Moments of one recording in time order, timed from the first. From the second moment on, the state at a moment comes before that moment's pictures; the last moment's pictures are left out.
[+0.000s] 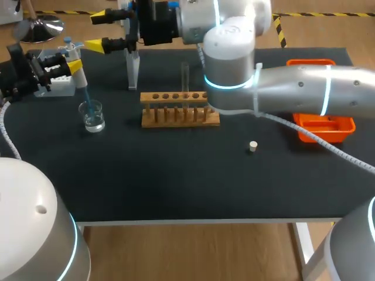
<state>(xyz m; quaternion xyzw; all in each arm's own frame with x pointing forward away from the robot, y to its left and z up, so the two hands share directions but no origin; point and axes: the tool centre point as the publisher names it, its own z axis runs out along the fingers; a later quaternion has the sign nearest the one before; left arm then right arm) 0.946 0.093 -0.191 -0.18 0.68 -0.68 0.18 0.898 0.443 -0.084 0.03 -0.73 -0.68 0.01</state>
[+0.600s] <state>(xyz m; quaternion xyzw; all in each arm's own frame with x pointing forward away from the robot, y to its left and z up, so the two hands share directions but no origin) 0.946 0.093 -0.191 -0.18 0.68 -0.68 0.18 0.923 0.472 -0.086 0.00 -0.72 -0.69 -0.02</state>
